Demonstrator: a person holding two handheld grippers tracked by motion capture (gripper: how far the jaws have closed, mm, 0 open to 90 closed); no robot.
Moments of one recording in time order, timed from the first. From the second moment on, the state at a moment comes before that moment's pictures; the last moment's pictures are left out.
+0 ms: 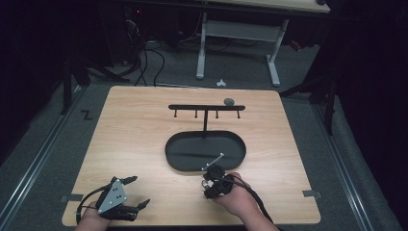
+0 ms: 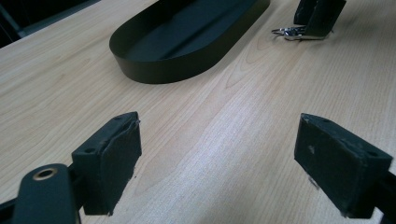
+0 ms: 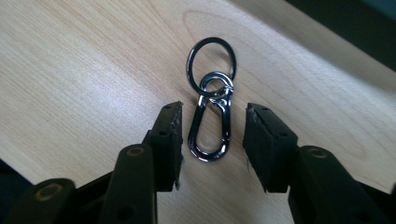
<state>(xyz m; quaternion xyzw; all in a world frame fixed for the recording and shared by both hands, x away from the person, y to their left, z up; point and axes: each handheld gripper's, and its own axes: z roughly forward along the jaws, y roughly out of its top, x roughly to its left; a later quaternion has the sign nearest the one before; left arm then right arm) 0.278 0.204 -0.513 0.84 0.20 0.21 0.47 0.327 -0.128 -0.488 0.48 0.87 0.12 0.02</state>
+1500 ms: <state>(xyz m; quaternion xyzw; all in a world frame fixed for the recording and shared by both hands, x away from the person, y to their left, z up) 0.278 0.205 -0.513 0.84 0.20 0.21 0.46 0.335 -0.158 -0.458 0.47 0.88 0.12 0.04</state>
